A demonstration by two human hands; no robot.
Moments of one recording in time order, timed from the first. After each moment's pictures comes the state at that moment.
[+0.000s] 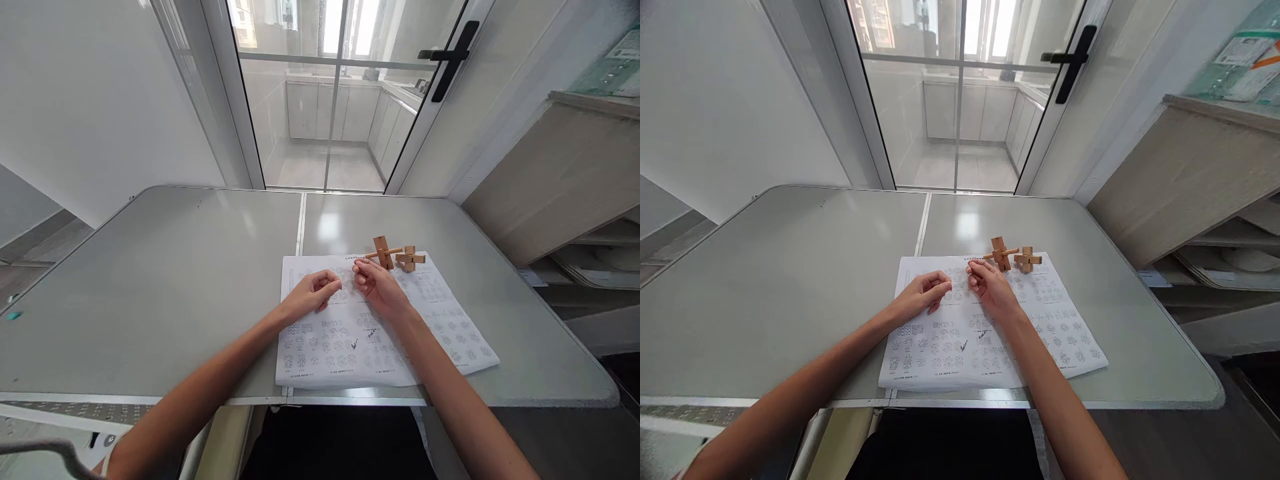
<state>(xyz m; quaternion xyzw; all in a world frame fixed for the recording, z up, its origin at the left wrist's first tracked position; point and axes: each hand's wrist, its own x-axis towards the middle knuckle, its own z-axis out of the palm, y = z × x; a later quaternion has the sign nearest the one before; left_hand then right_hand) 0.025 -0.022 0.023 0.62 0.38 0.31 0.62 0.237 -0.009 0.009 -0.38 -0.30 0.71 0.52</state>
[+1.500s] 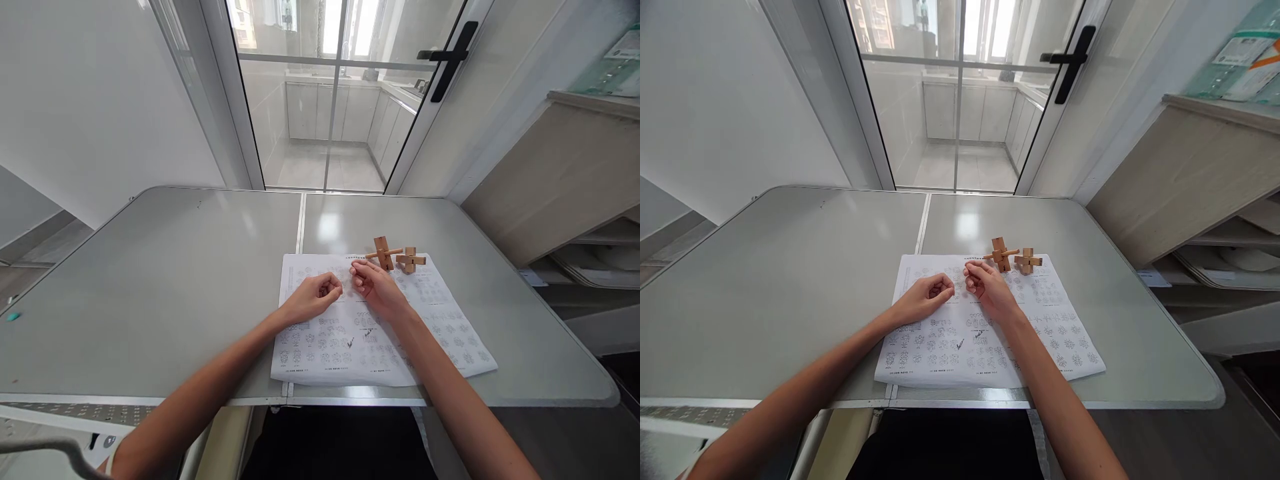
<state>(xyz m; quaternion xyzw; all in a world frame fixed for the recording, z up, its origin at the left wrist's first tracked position) 0.029 -0.022 0.020 0.72 0.40 0.28 0.50 0.234 -0.010 0.010 -0.38 -0.30 0.71 0.51</state>
